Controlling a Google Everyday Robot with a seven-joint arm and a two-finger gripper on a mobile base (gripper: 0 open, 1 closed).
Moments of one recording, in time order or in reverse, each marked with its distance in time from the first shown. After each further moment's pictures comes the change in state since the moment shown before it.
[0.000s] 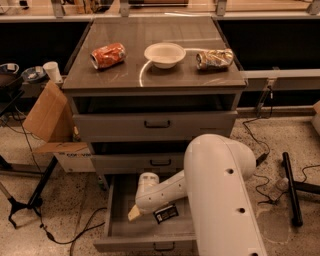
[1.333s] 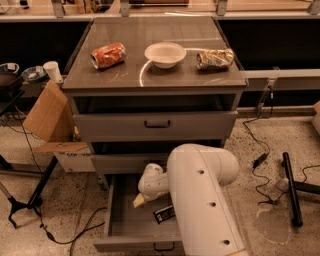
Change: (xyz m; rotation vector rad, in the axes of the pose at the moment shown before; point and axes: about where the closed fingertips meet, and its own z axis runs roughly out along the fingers) arm 0.059 0.048 0.064 -0.030 0.008 0.002
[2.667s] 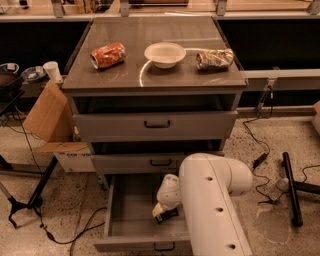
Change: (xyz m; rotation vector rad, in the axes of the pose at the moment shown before) arm -0.065 0.075 0.048 -0.057 -0.045 0.015
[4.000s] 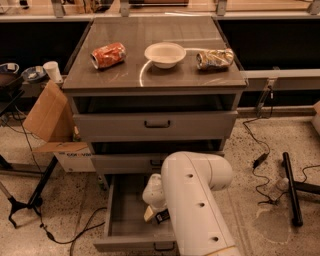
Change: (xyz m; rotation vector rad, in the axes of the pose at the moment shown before) arm -0.002 -0.044 0.000 -0.028 -0.111 -0.061
